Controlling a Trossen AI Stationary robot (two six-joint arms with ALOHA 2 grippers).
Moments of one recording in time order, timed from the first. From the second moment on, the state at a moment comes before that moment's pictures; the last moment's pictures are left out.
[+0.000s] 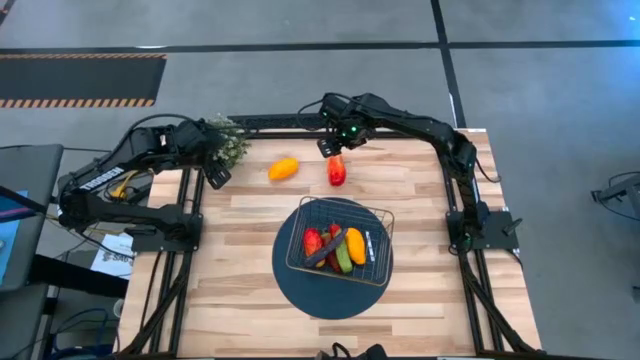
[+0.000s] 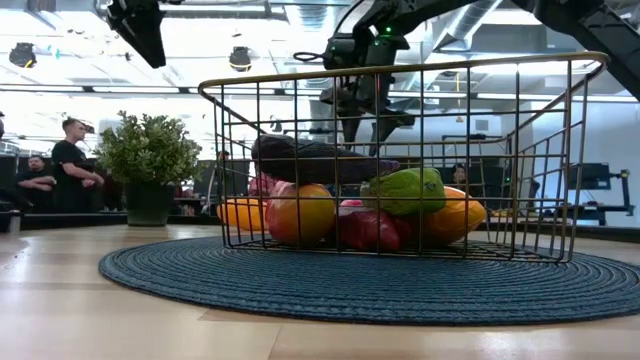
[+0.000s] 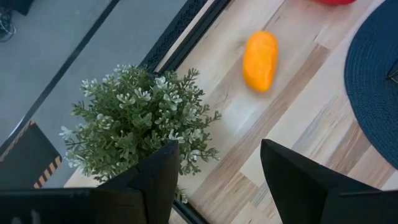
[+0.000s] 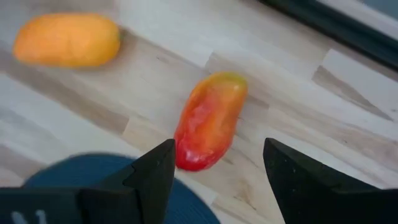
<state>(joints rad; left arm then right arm) 0.40 1.02 1.32 -1.35 -0.37 -0.14 -0.50 2.08 2.01 -1.19 0.02 0.60</state>
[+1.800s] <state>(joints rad) 0.40 1.02 1.32 -1.34 -0.36 -0.09 -0.45 2.31 2.01 -1.17 0.00 0.80</state>
